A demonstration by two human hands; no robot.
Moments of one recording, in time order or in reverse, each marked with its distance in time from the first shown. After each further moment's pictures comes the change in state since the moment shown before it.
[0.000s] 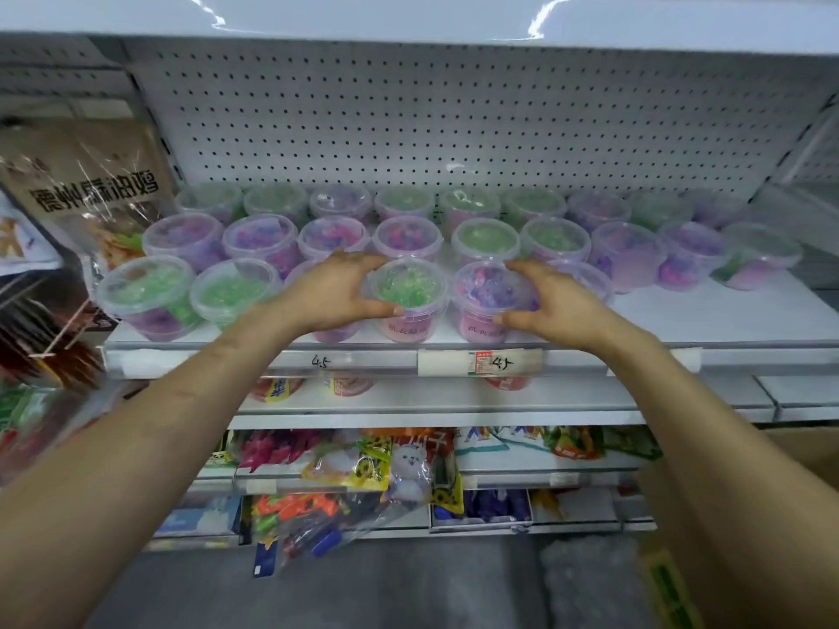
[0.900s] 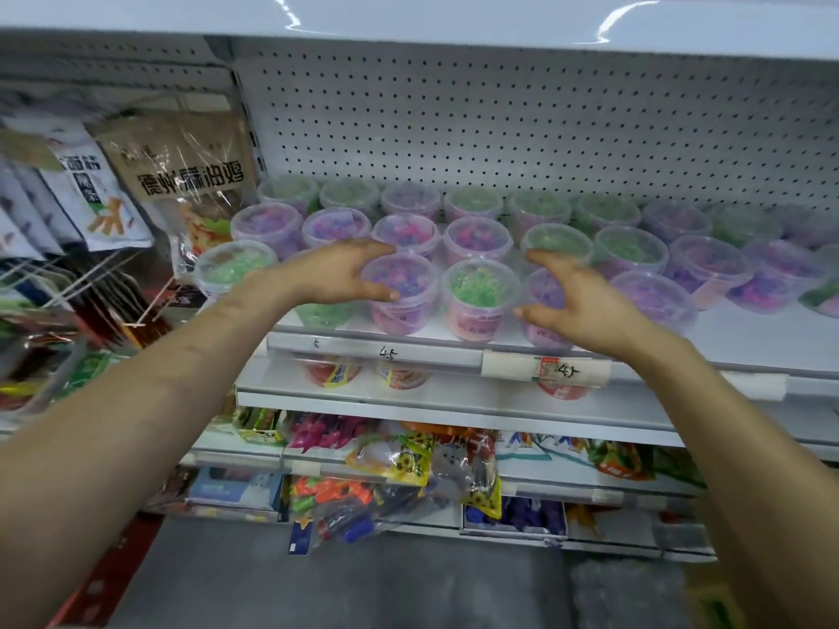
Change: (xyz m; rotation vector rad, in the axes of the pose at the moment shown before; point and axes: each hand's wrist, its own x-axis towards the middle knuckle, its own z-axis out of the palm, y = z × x) left_hand -0.032 -0.090 -0.042 0.020 -0.090 -0.061; right_hand 0.014 -0.071 0.019 0.006 0.031 -0.156
